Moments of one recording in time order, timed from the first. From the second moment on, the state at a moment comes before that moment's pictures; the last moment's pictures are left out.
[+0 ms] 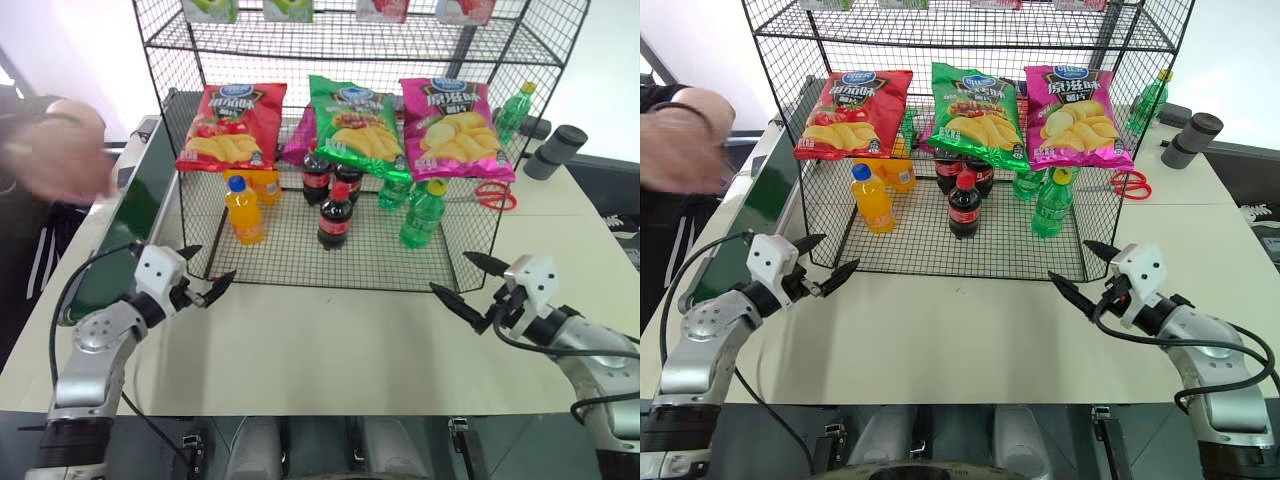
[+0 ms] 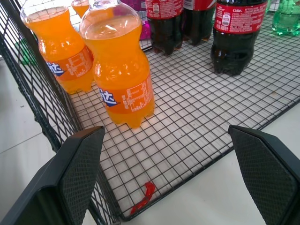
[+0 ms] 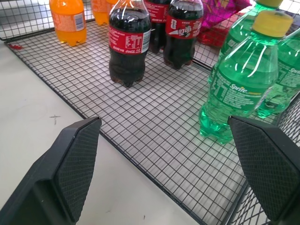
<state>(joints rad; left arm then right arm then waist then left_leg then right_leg) -0.04 0.56 0.18 -0.06 -0.29 0.12 -0.68 0.11 -0.64 -0.26 -0.29 0.41 0.21 0.76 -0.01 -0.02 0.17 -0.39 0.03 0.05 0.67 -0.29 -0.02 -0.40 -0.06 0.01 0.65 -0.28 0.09</state>
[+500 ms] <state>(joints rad) -0.04 0.57 0.18 -0.08 -0.29 0.15 -0.68 0.10 -0.64 -0.25 -0.29 0.41 0.21 0.75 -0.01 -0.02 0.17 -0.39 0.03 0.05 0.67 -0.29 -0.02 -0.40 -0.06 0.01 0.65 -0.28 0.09</state>
